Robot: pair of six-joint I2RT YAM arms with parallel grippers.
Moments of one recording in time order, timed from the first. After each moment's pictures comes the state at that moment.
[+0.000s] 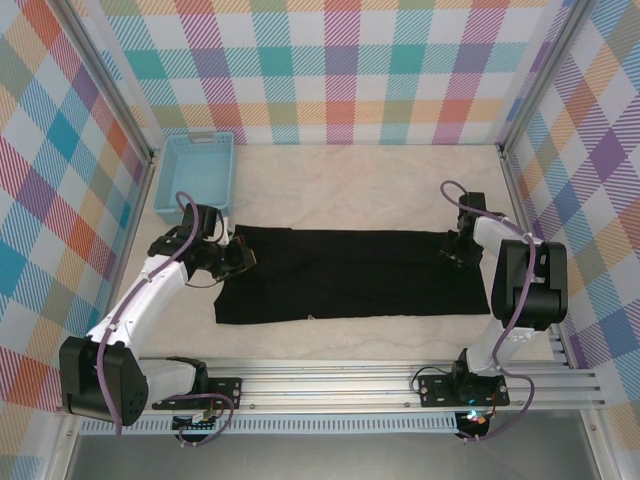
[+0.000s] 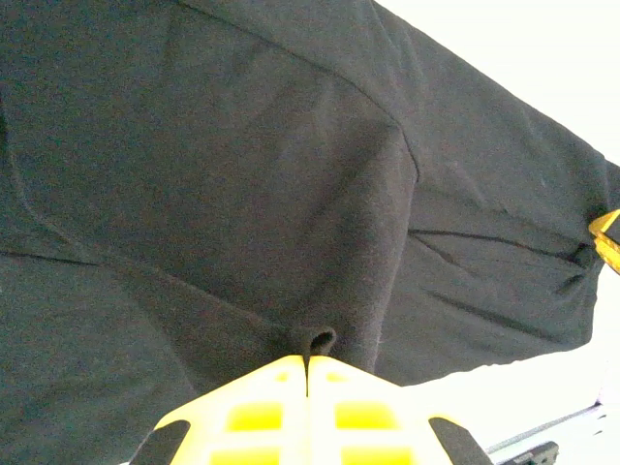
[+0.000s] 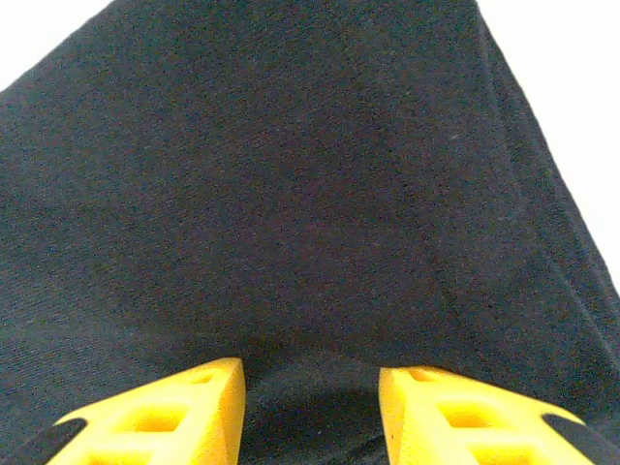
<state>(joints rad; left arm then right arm) -0.18 1.20 0.91 -0.76 0.41 -0.59 -0.06 1.72 1.02 -0.64 0.02 0.44</state>
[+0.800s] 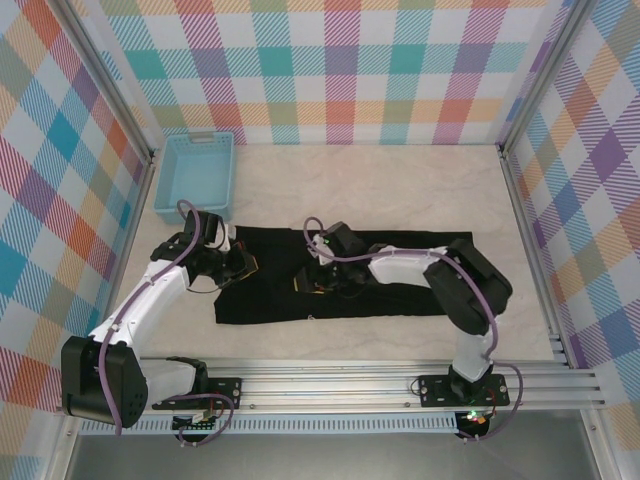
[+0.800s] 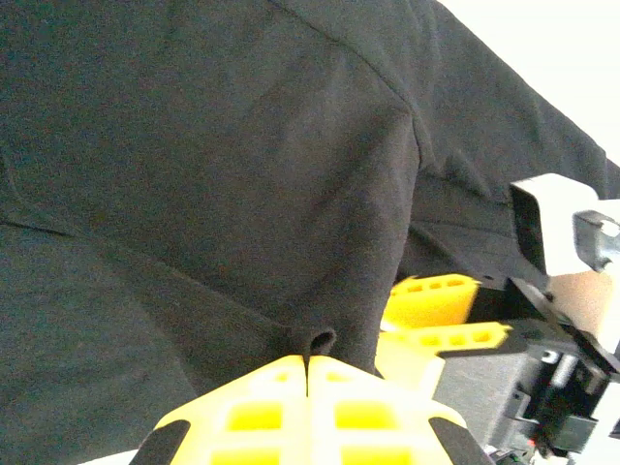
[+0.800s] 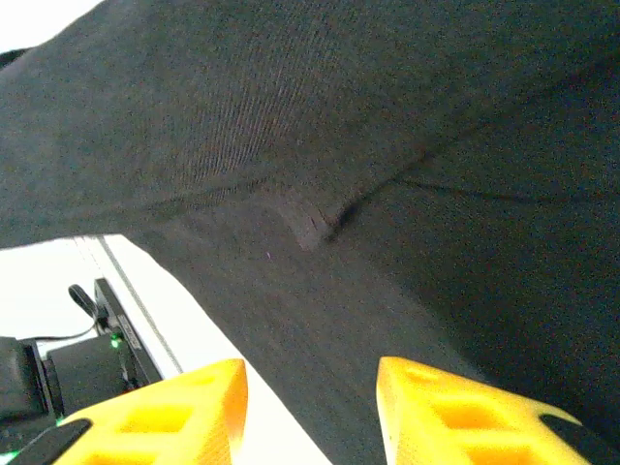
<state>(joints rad) -0.18 1.20 0.84 -0.71 0.44 -0.64 0.79 1.86 1.03 -0.06 -0.59 0.73</state>
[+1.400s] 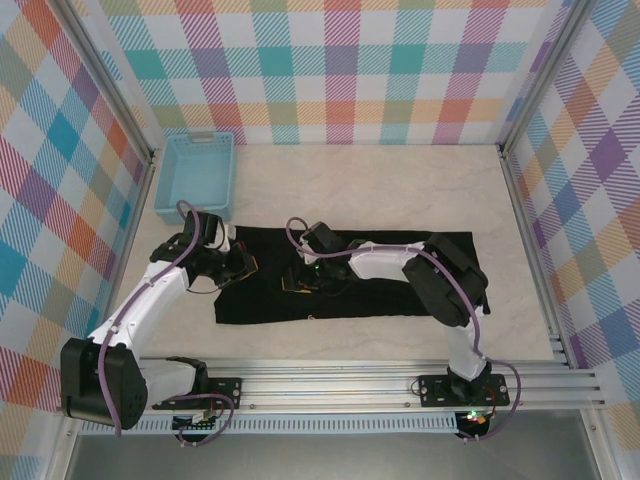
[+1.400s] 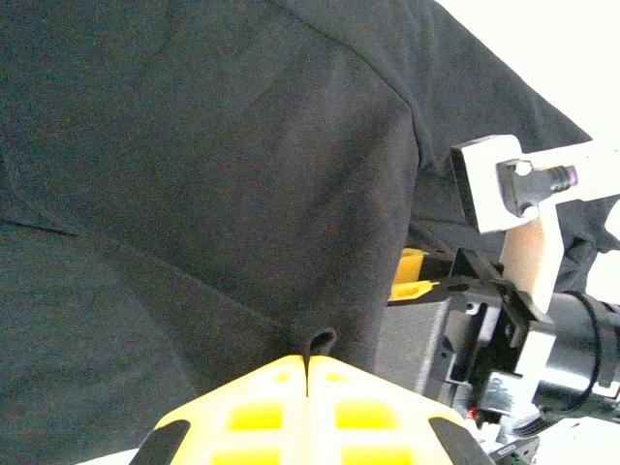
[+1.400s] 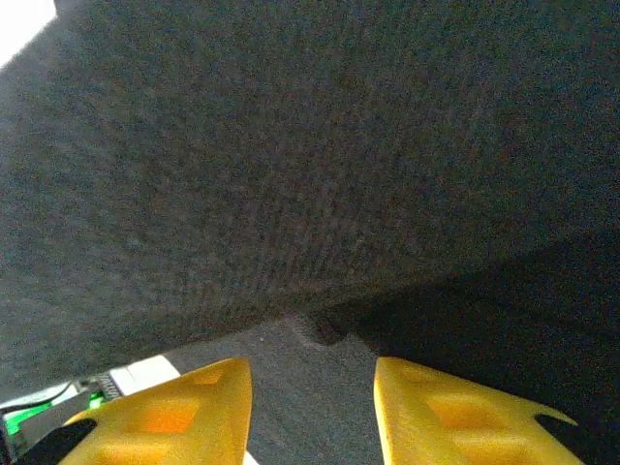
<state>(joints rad) -0.18 1.19 0.84 -0.71 0.44 -0.64 0.86 1.98 1.19 -0.17 -0.49 0.79</state>
